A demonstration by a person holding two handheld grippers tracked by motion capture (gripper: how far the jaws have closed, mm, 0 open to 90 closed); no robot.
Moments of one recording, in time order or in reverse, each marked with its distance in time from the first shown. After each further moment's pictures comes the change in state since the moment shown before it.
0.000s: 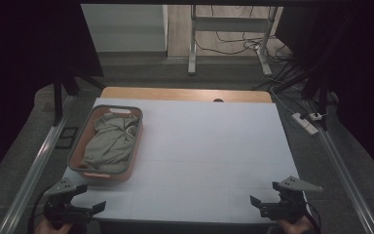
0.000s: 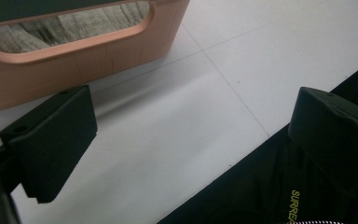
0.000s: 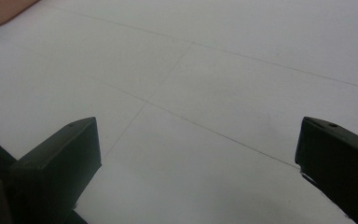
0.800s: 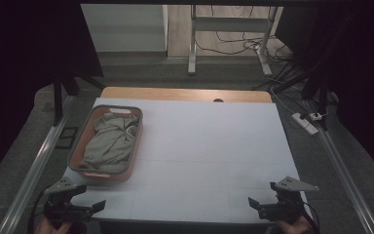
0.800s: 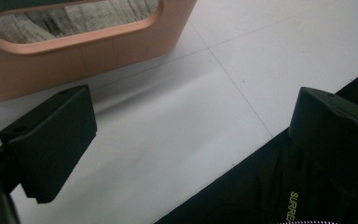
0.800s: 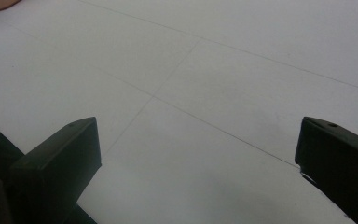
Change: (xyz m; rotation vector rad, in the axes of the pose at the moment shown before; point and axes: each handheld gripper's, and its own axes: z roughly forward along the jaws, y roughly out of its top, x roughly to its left) left arm 0.002 0.001 0.001 0.020 0.017 -0.032; right arm 0.003 0.001 0.002 0.022 0.013 -0.041
